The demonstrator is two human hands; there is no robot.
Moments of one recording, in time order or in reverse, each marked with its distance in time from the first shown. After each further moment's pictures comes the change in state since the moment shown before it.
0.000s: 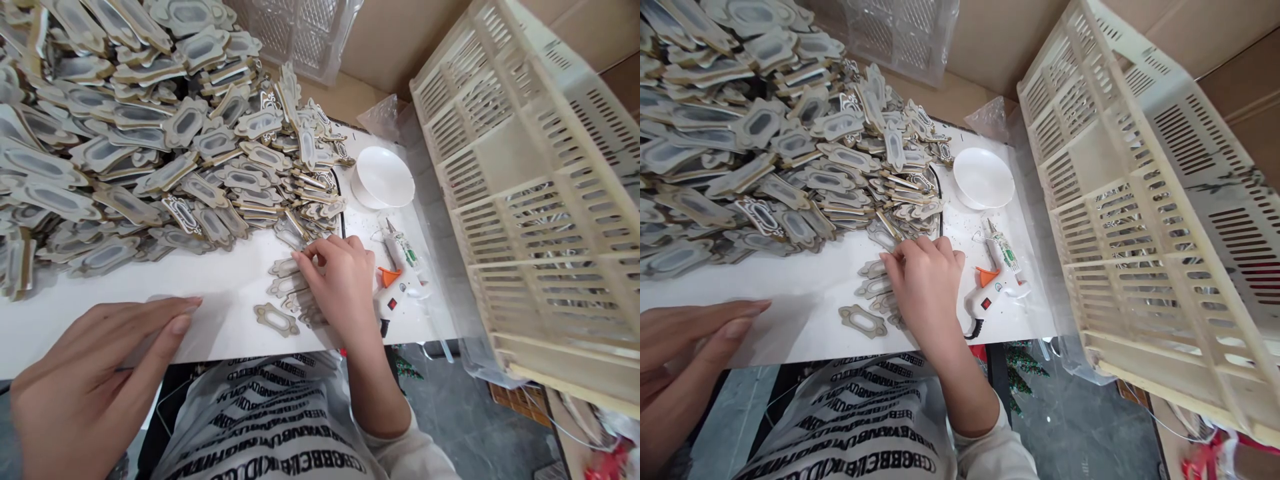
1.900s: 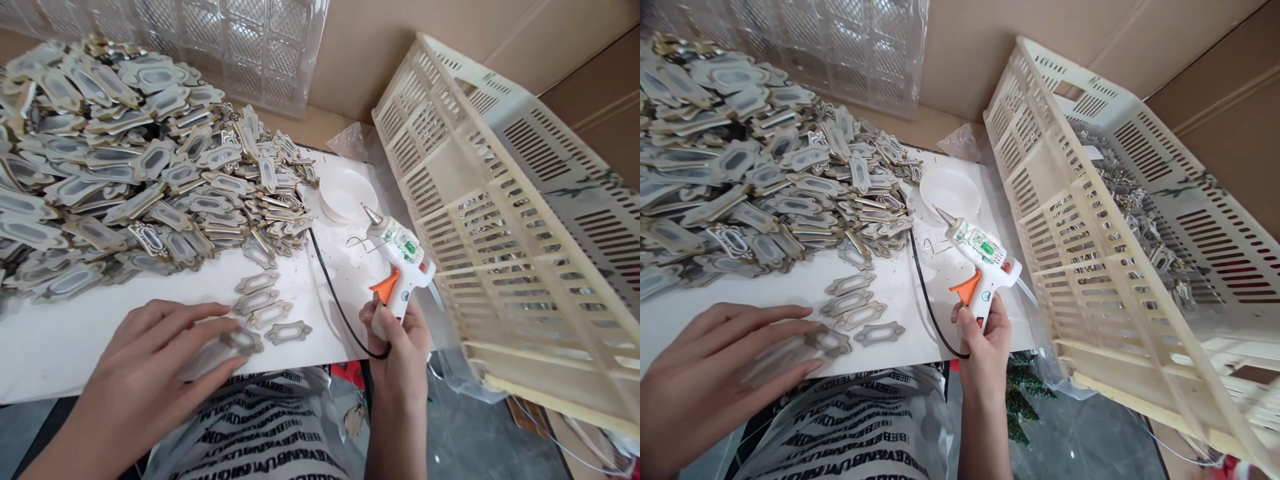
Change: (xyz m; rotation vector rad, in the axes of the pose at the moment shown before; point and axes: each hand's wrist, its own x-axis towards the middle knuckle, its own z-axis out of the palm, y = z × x) left_hand 0.029 0.032 0.034 0.144 -0.150 0.470; right_hand -0.071 0.083 -0.032 1.222 0.369 0.611
